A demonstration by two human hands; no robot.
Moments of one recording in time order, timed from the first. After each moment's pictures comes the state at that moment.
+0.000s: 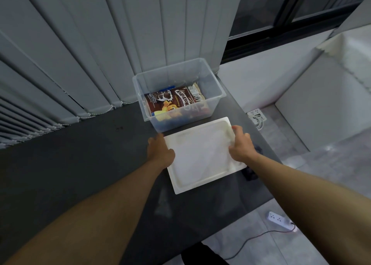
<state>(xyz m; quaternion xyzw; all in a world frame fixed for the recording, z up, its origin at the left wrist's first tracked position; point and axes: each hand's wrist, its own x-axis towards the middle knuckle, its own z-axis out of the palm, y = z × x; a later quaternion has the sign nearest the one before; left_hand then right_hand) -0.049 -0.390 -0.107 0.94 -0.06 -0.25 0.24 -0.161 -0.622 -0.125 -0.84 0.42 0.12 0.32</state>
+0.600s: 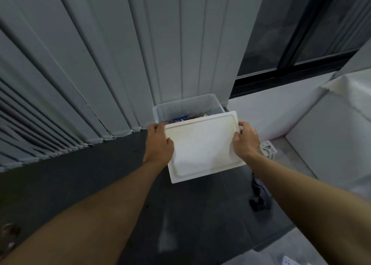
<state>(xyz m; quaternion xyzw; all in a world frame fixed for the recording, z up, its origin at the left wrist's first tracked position) -0.011 -0.377 -0.020 0.92 -0.15 -0.02 0.36 -0.097 -0.629 -0.047 -0.87 0.37 -0.12 0.31</state>
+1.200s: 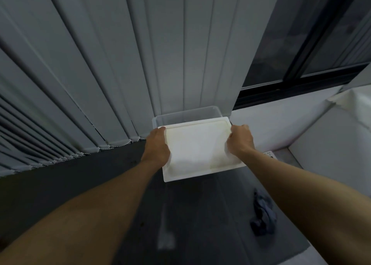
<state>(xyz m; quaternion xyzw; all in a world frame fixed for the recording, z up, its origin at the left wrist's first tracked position) 0.046 -0.392 -0.035 0.93 -0.16 -0.07 0.32 -0.028 -0.649 -0.030 -0.92 0.34 -0.01 0.20</state>
